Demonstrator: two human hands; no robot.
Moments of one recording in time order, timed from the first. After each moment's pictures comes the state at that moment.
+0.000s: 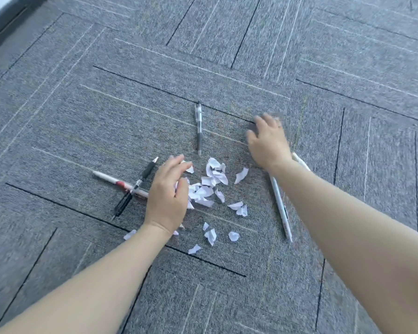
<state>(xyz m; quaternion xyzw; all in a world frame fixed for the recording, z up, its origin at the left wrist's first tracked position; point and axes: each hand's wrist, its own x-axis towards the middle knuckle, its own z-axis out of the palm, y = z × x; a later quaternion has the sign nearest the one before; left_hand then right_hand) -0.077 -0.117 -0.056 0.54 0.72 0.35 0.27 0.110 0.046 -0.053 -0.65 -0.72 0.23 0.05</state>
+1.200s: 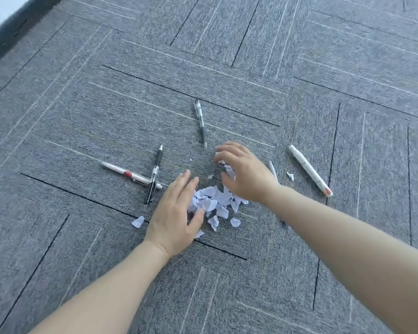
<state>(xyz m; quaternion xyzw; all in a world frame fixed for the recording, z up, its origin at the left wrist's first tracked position) -0.072 -0.176 -0.060 0.68 0.67 0.18 0.24 0.102 -0.037 -0.043 -0.39 -0.89 0.22 0.05</state>
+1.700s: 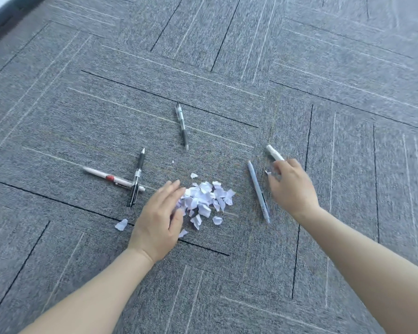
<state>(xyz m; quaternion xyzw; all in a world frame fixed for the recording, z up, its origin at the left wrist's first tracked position) -0.068 -0.184 -0.059 0.68 0.66 0.22 0.24 0.210 -0.059 -0.032 -0.68 -0.71 0.17 0.07</state>
